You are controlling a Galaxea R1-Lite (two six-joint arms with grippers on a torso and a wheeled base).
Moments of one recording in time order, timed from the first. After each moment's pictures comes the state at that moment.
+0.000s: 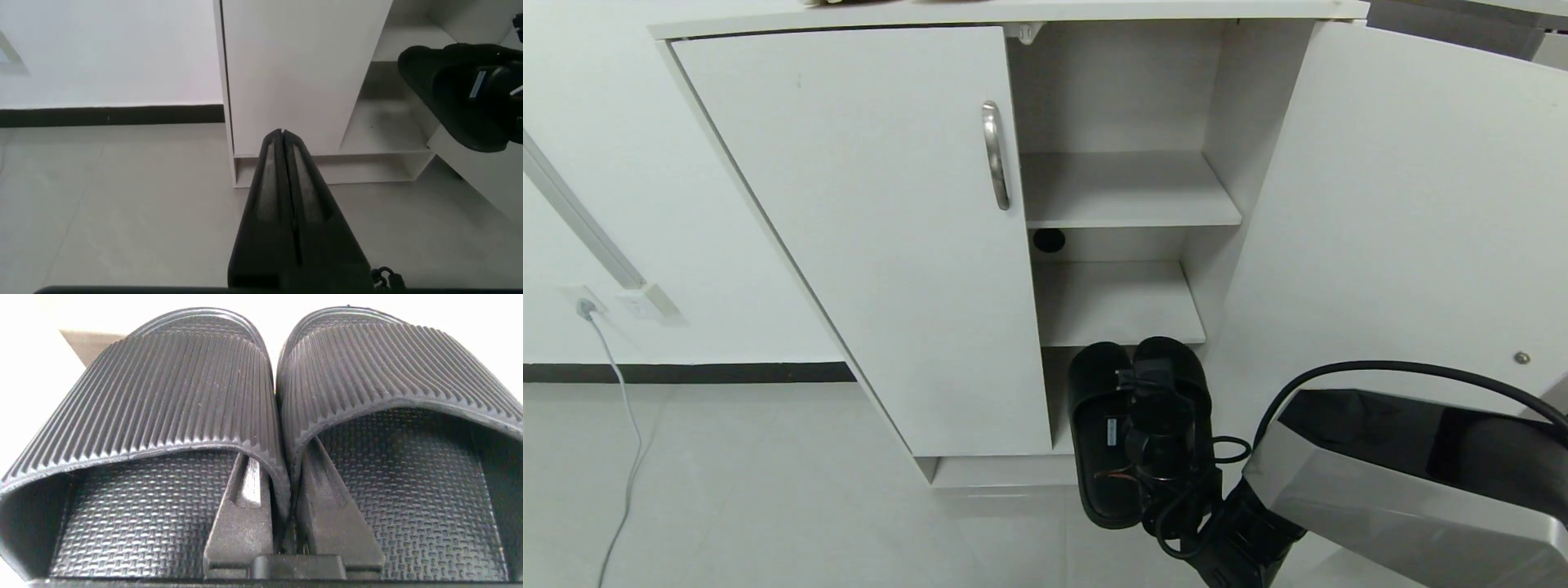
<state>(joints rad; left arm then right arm) 0.00 0.00 0.00 0.00 0.00 -0.01 0.80 2.40 -1.04 -1.27 -0.77 0.09</state>
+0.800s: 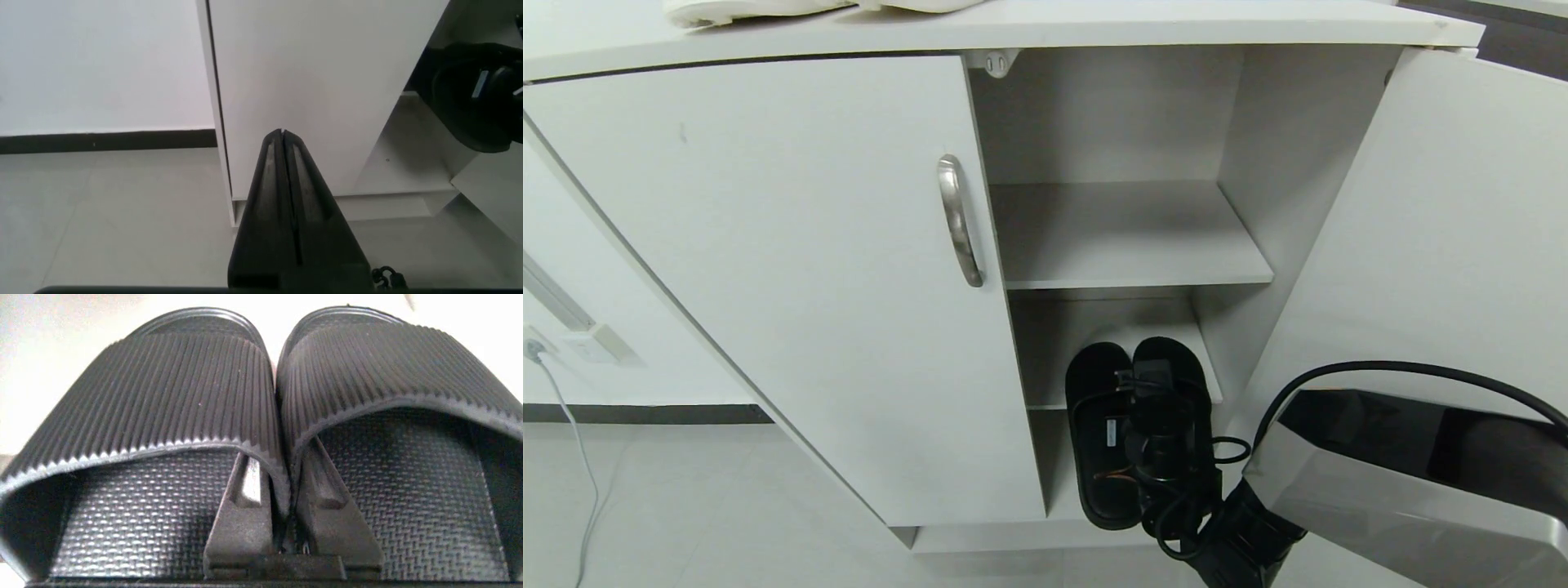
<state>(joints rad) 0.00 0.00 0.00 0.00 0.01 -0.01 0.81 2.40 -1.04 -1.27 -0.77 0.08</state>
